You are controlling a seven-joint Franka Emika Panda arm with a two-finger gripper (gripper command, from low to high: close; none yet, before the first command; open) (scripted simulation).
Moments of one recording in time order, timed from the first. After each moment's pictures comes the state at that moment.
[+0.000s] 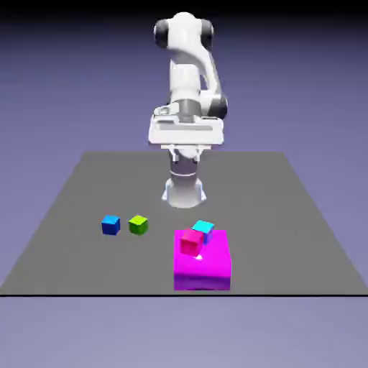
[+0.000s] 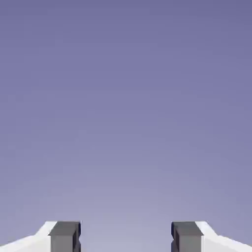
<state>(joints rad) -0.01 -0.53 -0.03 -2.79 0.03 2.99 0.75</state>
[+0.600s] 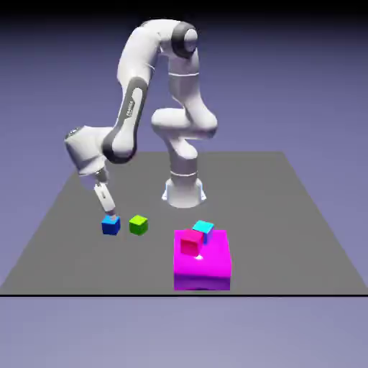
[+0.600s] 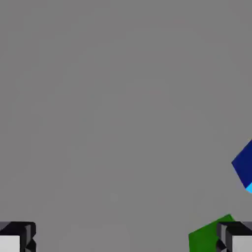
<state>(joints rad) -0.33 0.13 -0.53 -2.55 0.53 2.29 0.94</state>
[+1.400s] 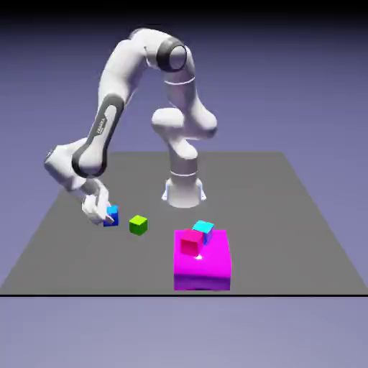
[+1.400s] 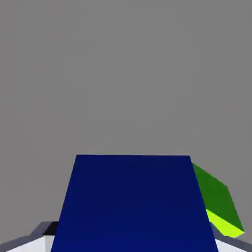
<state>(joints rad) -0.25 0.25 -0.41 -2.33 0.45 1.95 0.95</state>
